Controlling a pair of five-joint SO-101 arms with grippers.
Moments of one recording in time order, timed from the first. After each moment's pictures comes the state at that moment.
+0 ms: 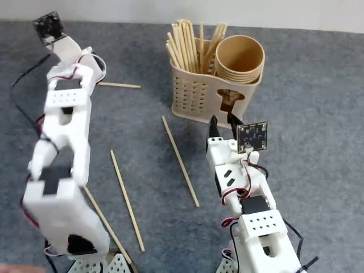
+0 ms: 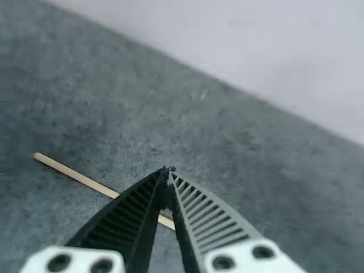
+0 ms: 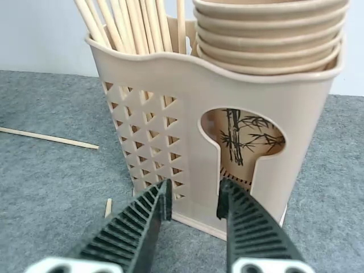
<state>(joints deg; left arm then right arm) -13.1 19.8 -0.6 21.5 24.0 -16.4 -58.5 83.8 -4.8 0.1</state>
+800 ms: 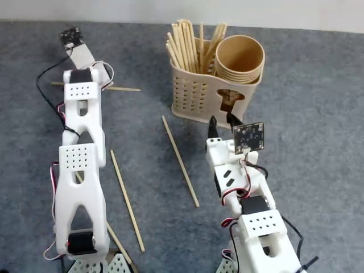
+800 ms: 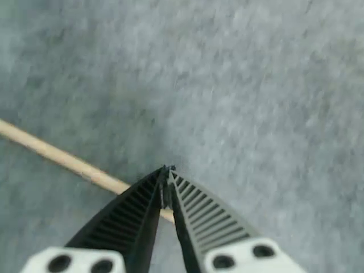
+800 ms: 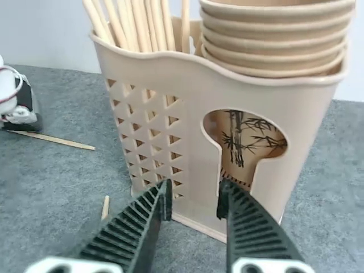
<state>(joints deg) -13.3 78.4 -82.0 68.3 23.9 -17.2 -58.5 83.8 -4.8 2.9</state>
